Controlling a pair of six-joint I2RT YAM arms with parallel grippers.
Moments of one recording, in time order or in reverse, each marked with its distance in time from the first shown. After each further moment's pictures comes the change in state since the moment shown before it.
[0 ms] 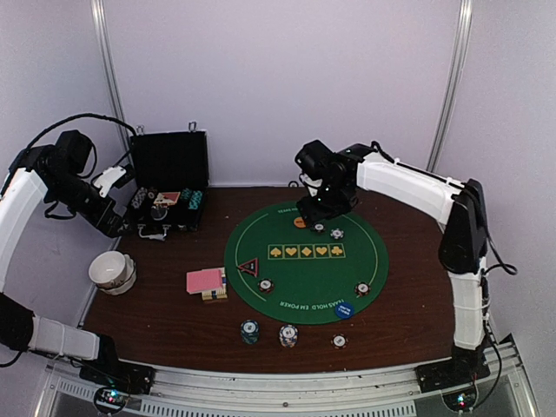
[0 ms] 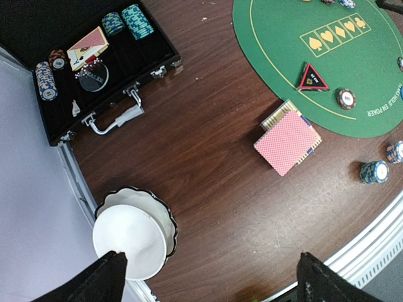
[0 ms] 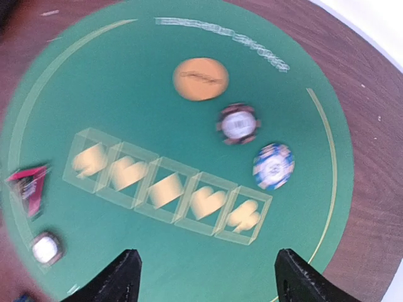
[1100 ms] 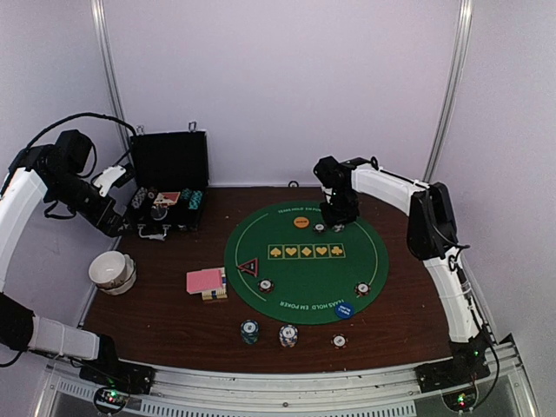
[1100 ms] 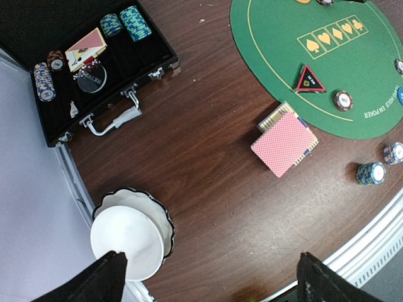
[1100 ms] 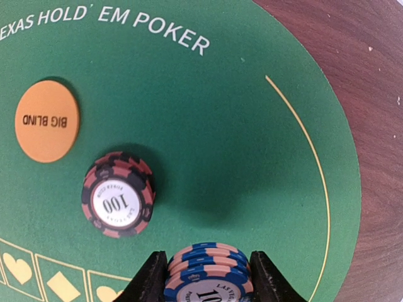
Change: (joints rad) left arm 0.000 0.000 0.005 -0.003 0.011 -0.005; right arm -0.159 0.300 0.196 -0.020 -0.014 0.019
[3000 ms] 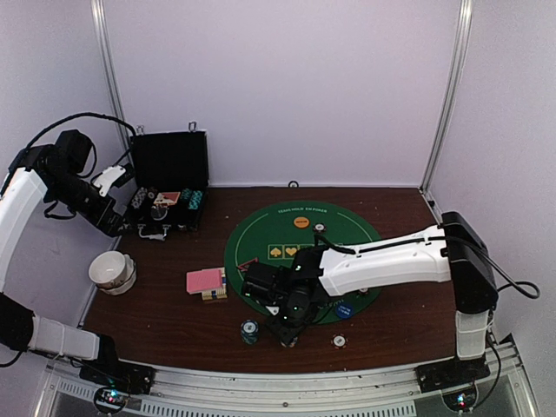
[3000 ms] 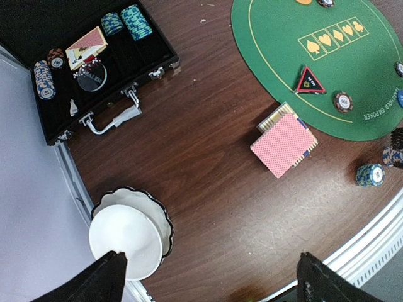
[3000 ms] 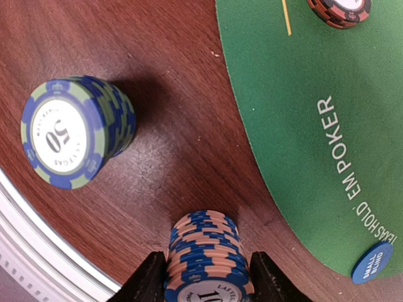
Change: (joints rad) left arm 0.000 0.000 0.000 0.000 0.000 -0.011; right arm 0.745 -0.425 -0.703 0.165 -0.141 0.155
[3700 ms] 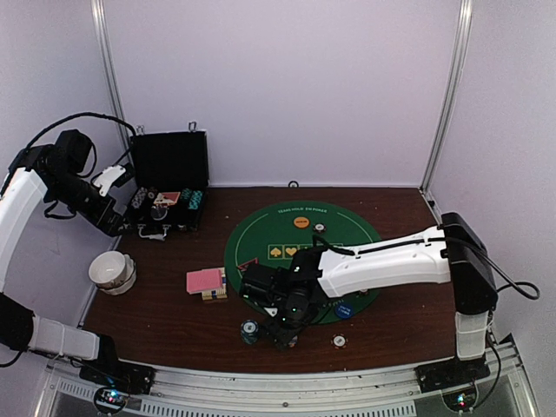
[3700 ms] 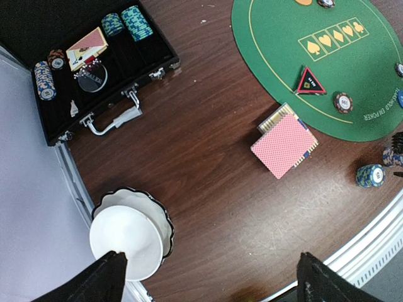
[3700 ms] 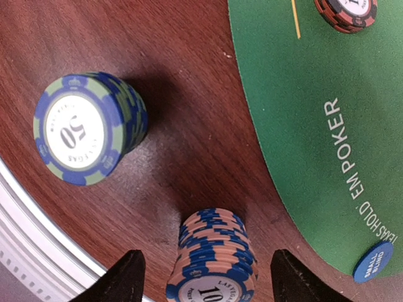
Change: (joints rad) left arm 0.000 0.000 0.000 0.003 0.000 0.000; right arm 0.012 0.003 0.013 -0.008 0.001 -0.005
